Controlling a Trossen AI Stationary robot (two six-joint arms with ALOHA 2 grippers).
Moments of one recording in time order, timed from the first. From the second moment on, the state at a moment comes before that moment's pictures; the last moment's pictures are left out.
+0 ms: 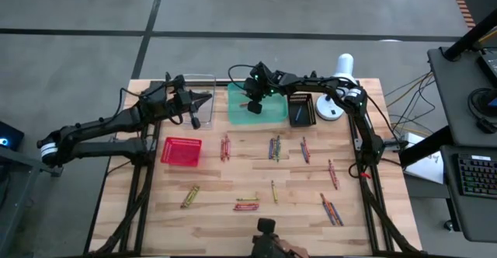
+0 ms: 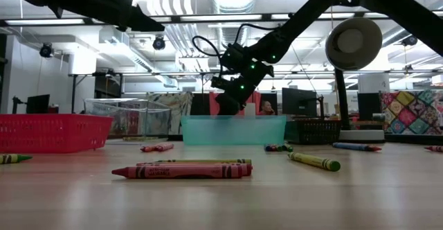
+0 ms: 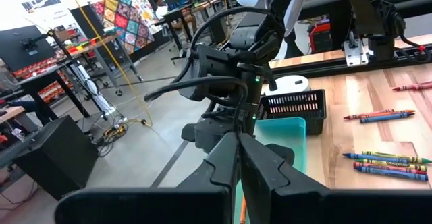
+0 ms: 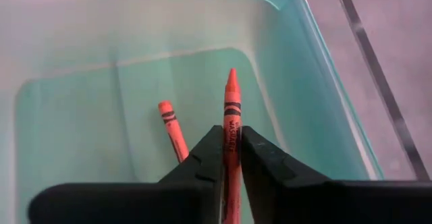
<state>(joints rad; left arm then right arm) 0.44 0.82 0.57 0.13 -0.02 0.35 -0.56 2.18 1.59 -0.23 -0.13 -0.37</state>
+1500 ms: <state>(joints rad) 0.44 0.82 0.57 0.13 -0.02 0.16 -0.18 1.74 1.60 -1.06 -0.13 0.37</state>
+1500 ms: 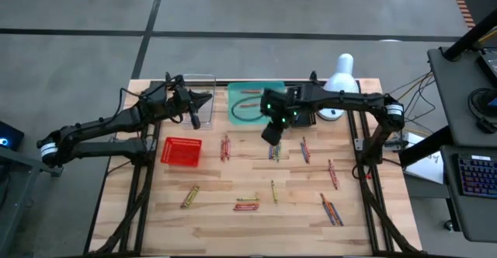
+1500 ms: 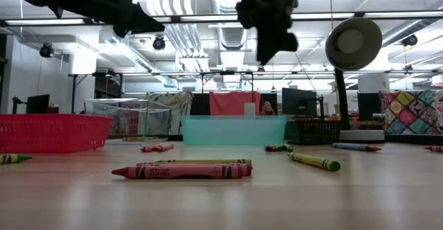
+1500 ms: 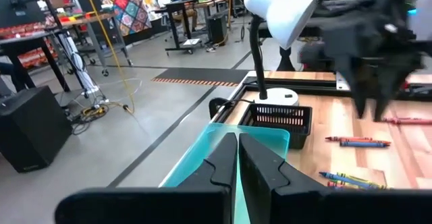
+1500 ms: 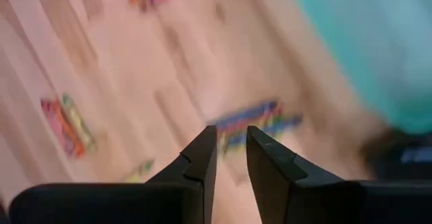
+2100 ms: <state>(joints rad) 0.44 0.82 0.57 0.13 -0.01 0.09 0.06 1.71 1.43 -1.28 -0.13 0.72</state>
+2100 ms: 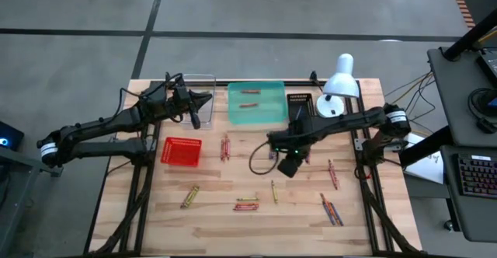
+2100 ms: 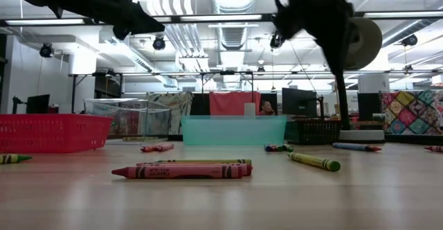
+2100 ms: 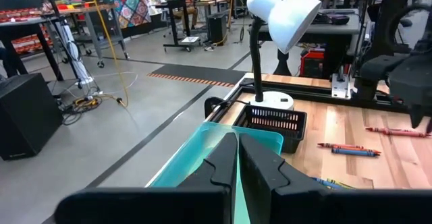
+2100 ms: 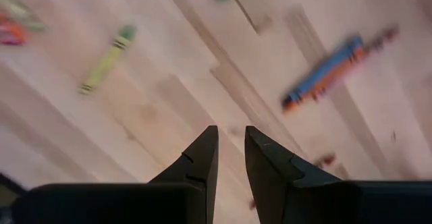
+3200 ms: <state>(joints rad) 0.44 0.82 0.57 0.13 -0.01 0.09 0.06 1.24 0.64 -1.06 -0.08 1.31</state>
